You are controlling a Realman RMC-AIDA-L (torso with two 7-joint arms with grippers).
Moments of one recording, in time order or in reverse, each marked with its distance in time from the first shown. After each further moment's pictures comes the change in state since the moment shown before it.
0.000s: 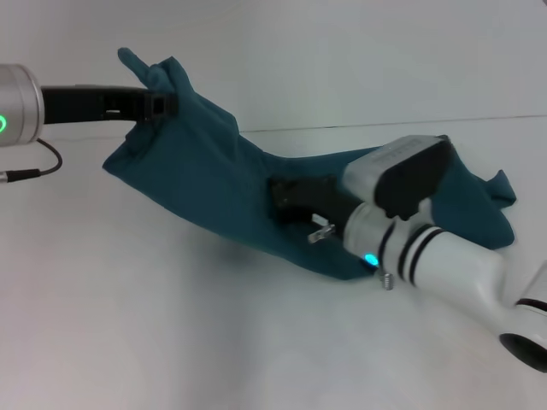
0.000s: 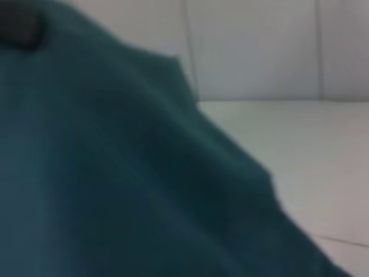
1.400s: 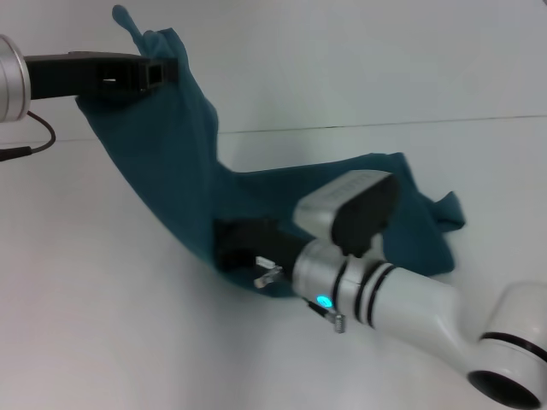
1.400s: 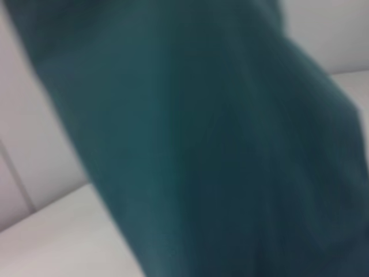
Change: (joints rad) left arm 0.025 0.003 0.003 0.084 -0.072 0.002 0.011; right arm -0.031 0.001 0.354 0.165 -0.413 0.030 0.002
